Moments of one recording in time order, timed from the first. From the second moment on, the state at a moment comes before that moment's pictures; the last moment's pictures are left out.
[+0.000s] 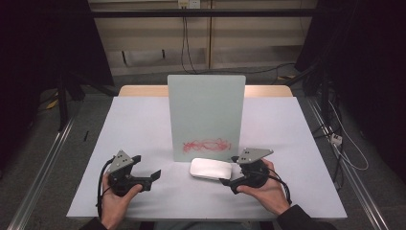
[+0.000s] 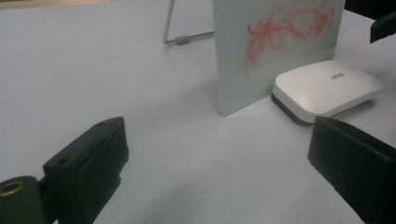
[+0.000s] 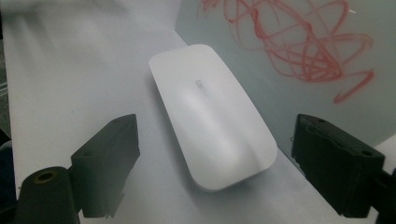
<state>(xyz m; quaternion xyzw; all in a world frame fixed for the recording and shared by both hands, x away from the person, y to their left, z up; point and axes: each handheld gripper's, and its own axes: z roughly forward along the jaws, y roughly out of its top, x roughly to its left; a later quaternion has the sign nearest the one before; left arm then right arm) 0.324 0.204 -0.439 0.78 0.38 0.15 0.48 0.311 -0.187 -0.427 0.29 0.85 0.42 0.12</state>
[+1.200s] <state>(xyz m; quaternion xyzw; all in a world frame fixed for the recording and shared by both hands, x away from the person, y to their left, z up) 0.324 0.202 -0.441 0.78 0.38 0.14 0.48 0.341 -0.143 -0.426 0.23 0.89 0.38 0.10</state>
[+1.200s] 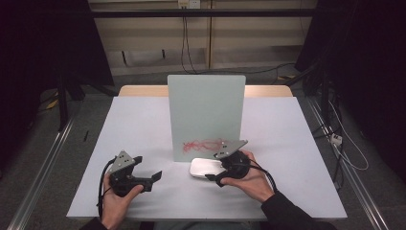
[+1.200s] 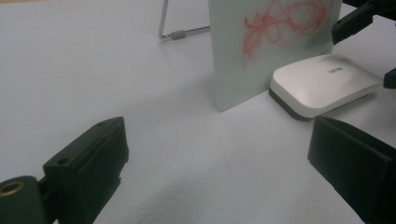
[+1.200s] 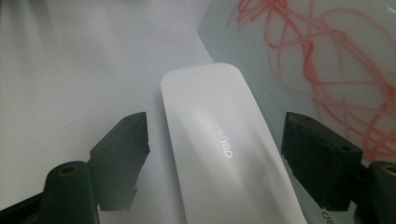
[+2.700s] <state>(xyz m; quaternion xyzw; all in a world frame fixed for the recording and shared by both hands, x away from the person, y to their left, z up) 0.324 0.202 -0.442 0.78 0.38 0.14 0.48 0.358 -0.133 -0.440 0.15 0.93 0.31 0.09</state>
